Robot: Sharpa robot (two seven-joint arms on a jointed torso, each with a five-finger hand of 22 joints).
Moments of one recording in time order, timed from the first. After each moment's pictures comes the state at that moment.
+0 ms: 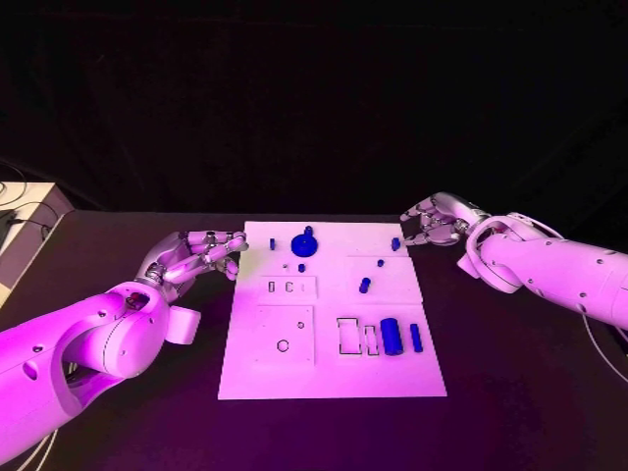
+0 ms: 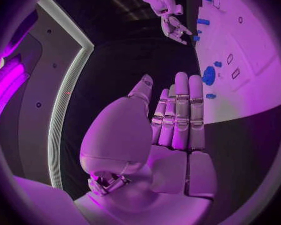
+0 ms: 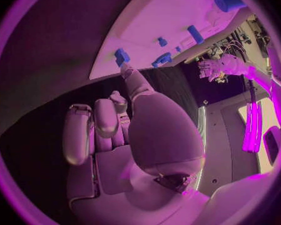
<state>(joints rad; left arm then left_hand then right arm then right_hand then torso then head) 0.96 -0.89 0.20 1.57 -0.27 -0.29 0.30 1.40 -0.04 0.02 0.09 0.14 1.03 0.16 0.06 0.06 1.15 0.11 0.06 0.06 1.17 0.04 0.68 0.35 0.15 0.93 0.06 1.06 0.34 1.19 -0.81 -0.07 1.01 -1.09 -0.41 0.25 1.40 -0.11 0.02 -0.10 0.29 0.98 0.16 0.06 0.07 1.17 0.04 1.03 1.19 1.44 -0.04 1.19 1.00 0.06 1.47 -0.05 1.37 1.31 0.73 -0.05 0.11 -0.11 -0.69</state>
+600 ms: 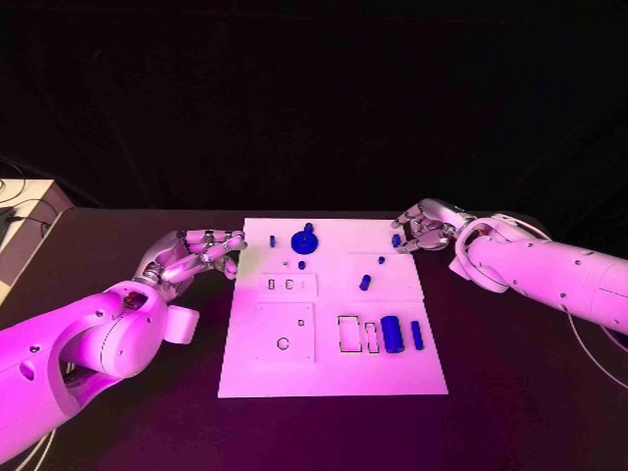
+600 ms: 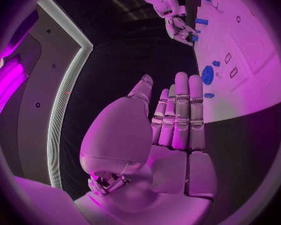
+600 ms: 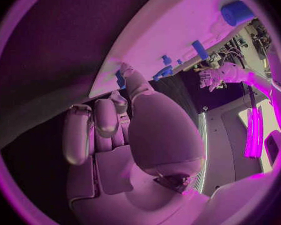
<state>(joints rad) 0.96 -0.90 0.20 1.57 -0.27 -0.29 0.30 1.40 -0.04 0.02 0.09 0.14 1.03 0.16 0.06 0.06 1.15 0.11 0.06 0.06 1.17 0.04 0.68 0.35 0.15 0.93 0.06 1.06 0.34 1.18 -0.76 -0.07 0.96 -1.14 -0.36 0.24 1.40 -0.11 0.02 -0.10 0.30 1.00 0.16 0.06 0.07 1.17 0.04 1.03 1.19 1.44 -0.04 1.18 1.01 0.06 1.47 -0.05 1.37 1.31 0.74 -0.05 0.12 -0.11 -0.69</state>
